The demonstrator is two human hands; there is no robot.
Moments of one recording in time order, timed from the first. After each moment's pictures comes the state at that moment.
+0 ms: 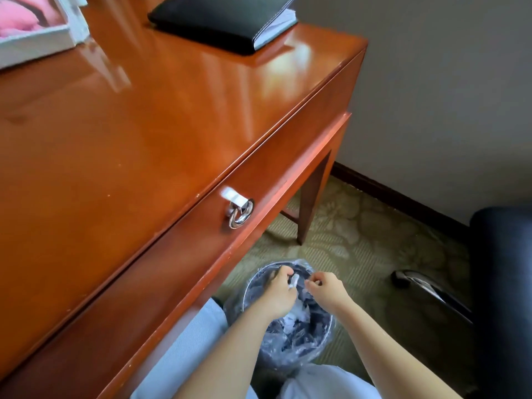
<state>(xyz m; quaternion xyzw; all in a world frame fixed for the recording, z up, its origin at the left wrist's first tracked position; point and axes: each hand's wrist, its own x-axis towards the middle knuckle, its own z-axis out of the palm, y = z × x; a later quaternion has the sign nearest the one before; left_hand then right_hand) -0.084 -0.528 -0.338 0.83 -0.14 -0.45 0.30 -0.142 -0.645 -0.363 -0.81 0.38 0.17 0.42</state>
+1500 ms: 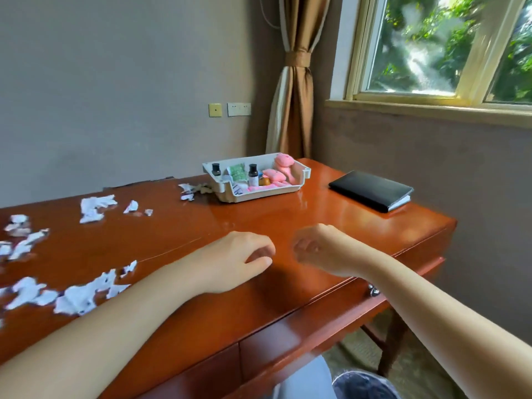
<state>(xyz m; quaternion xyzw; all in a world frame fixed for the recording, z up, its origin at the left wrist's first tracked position) -0.116 -0.238 0.009 0.94 -0.28 -0.04 0.16 -0.104 -0.439 0.001 -0.96 -0.20 0.00 0.20</state>
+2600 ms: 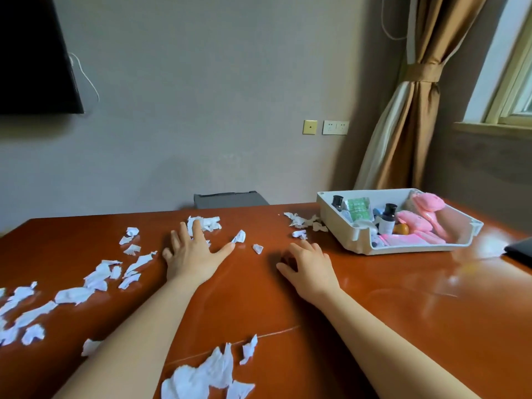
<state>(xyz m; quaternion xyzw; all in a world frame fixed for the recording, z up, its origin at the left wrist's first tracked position) 0.068 0.032 -0.079 0.95 0.24 0.14 0.17 0.090 -0.185 -0.071 -0.95 -0.22 -0.11 0.18</state>
